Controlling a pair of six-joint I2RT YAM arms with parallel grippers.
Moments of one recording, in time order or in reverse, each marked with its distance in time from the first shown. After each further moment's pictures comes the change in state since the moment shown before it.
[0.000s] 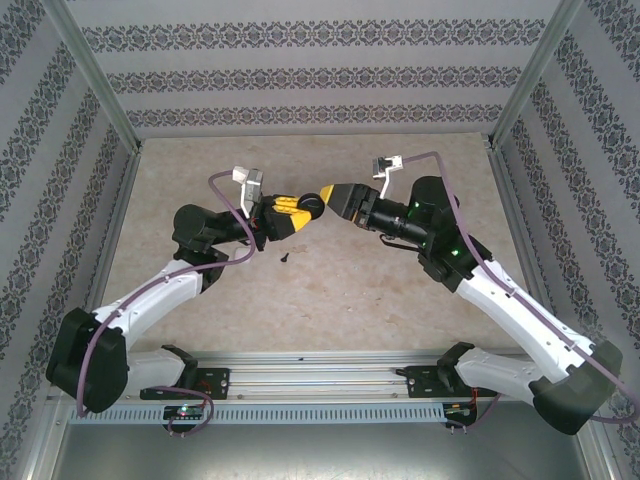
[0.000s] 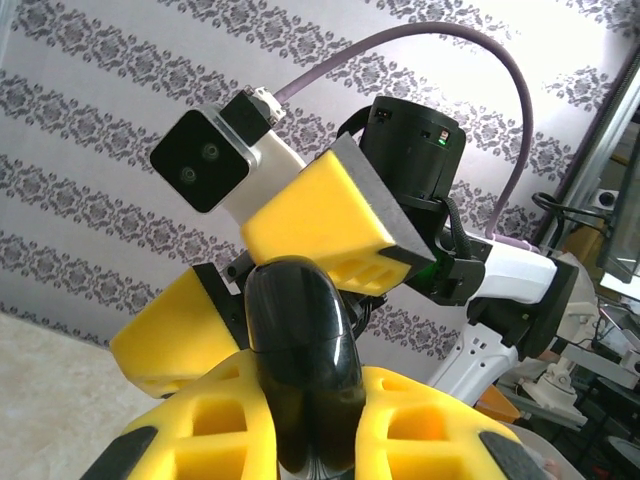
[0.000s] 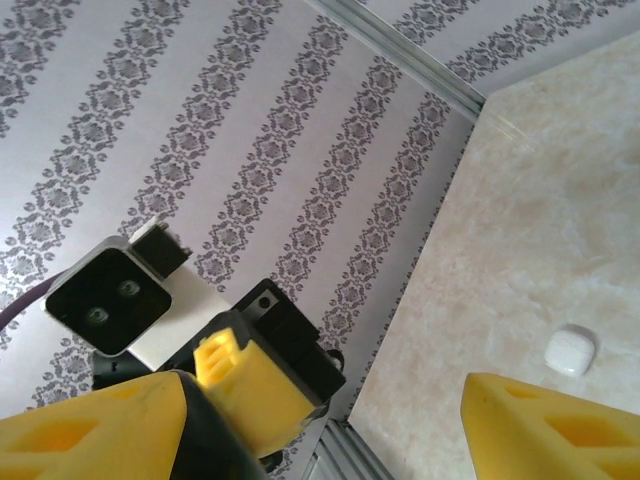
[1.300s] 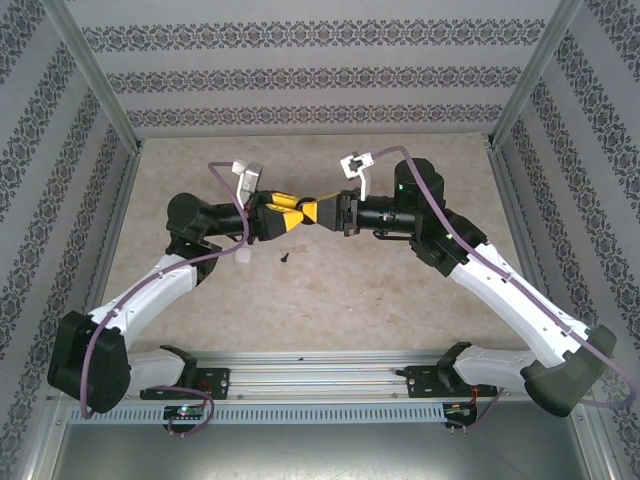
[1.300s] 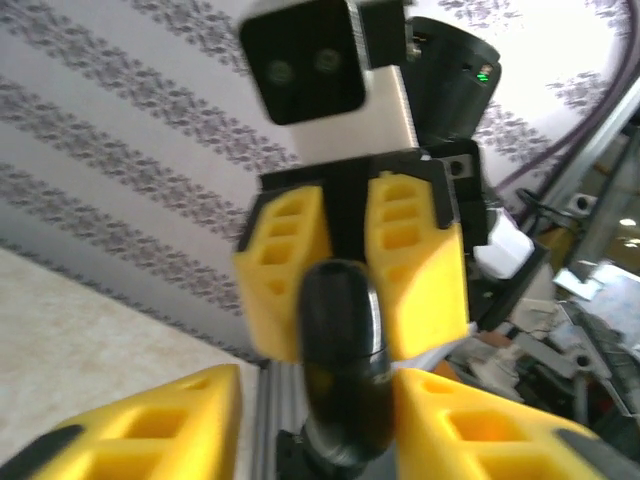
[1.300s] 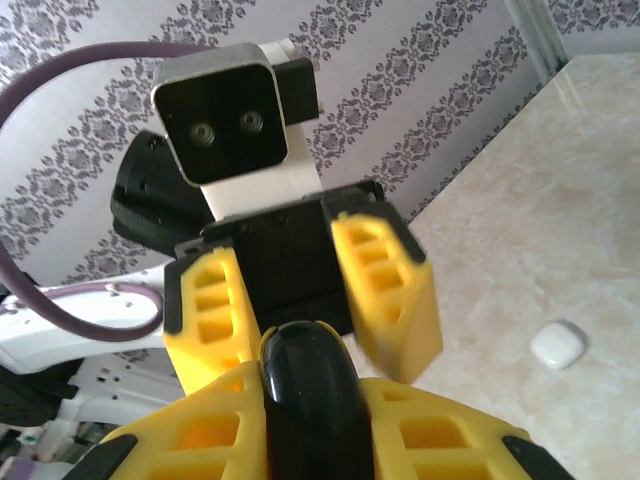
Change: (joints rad) left arm 0.093 -0.029 0.049 -0.188 0.136 -0.080; right arm 0.043 0.108 0.210 -0.245 -0.182 -0.400
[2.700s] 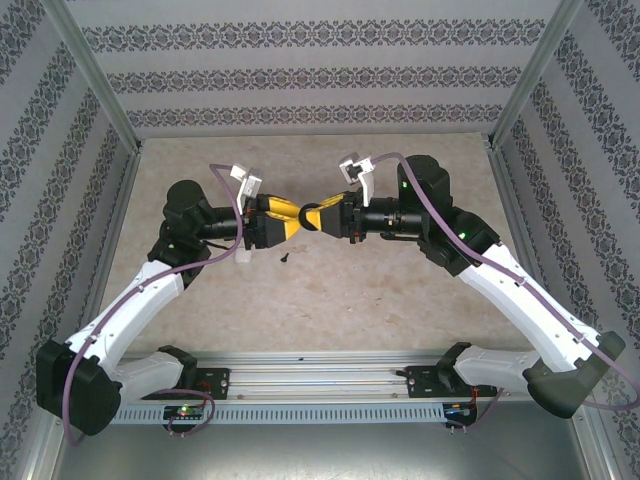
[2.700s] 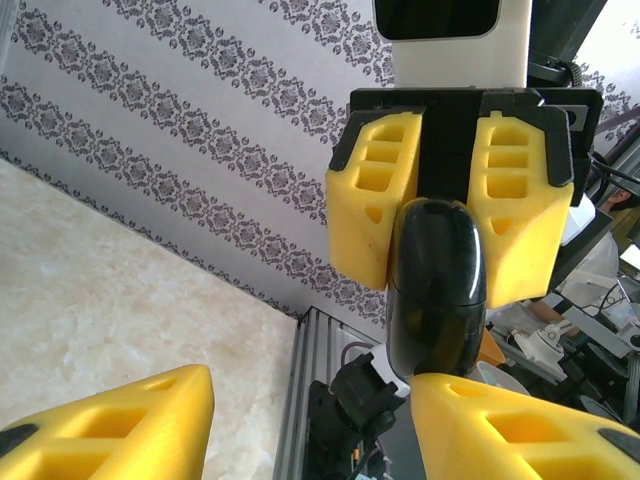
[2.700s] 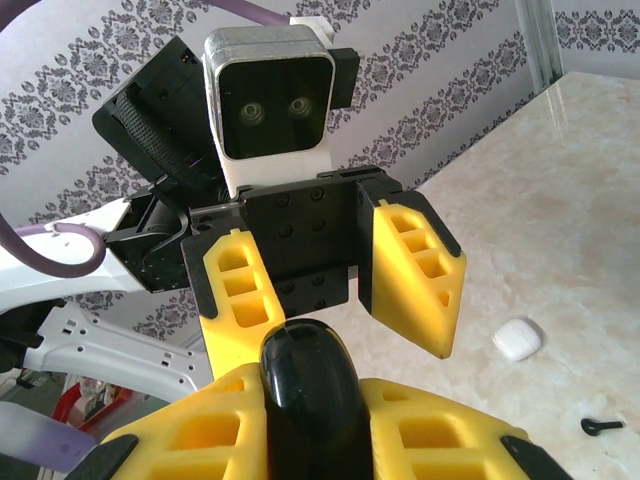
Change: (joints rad) left arm -0.031 -0.100 0.081 -0.497 -0.027 0.290; right arm 0.021 -0.010 0.088 -0.168 0.015 -0.183
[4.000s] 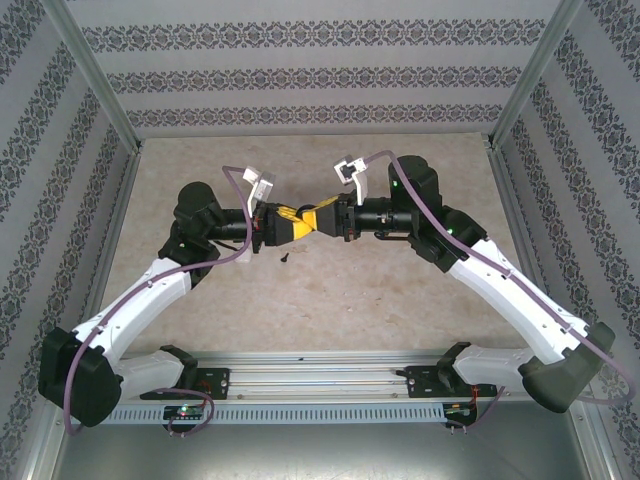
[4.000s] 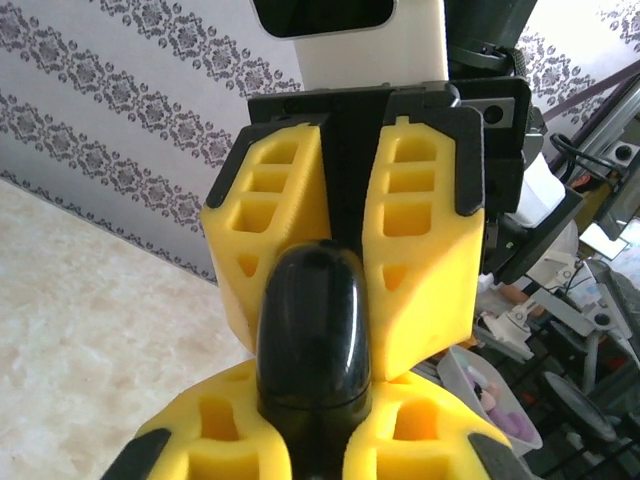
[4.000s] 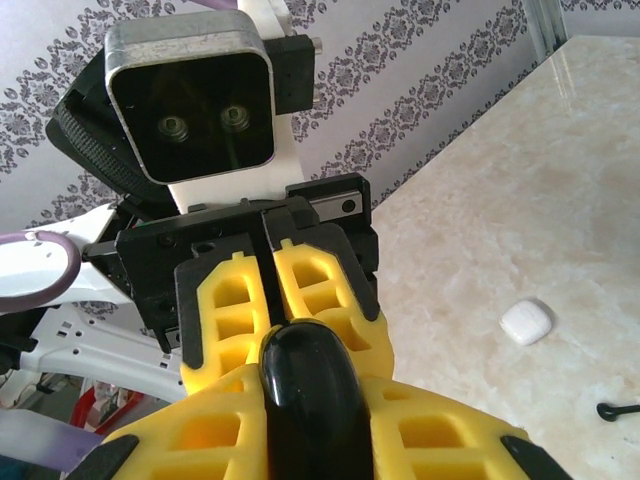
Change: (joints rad) left arm -0.056 0.043 -0.006 0.078 0.023 -0.030; right arm -0.014 0.034 -0.050 0.061 -0.034 0.053
